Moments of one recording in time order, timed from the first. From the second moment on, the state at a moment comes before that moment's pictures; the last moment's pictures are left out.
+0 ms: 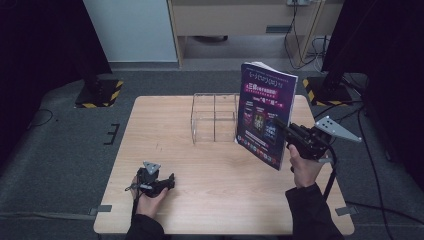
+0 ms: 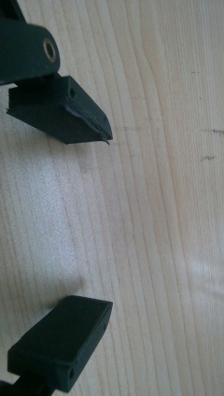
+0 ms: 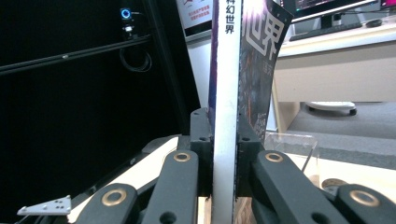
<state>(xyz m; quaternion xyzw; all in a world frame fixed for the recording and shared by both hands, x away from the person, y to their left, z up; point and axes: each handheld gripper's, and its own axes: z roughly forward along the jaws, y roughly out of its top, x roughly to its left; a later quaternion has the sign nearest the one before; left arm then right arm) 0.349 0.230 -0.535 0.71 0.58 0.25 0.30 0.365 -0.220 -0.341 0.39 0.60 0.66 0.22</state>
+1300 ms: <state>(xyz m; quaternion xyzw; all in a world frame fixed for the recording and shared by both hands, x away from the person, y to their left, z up) 0.351 0.230 -0.536 0.71 0.59 0.25 0.30 0.440 -0.208 -0.345 0.43 0.58 0.63 0.28</state>
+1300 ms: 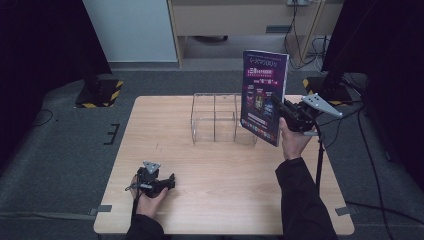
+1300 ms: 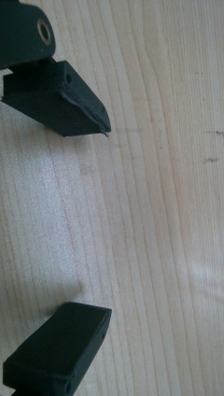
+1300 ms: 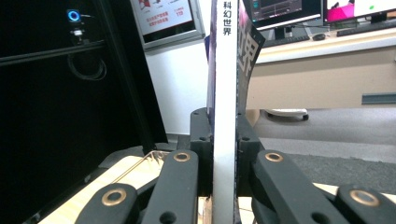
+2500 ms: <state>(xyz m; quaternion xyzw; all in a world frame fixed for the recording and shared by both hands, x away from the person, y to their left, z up) 0.351 0.230 -0.536 0.71 0.59 0.25 0.30 0.468 -0.177 -0.386 0.47 0.60 0.58 0.29</state>
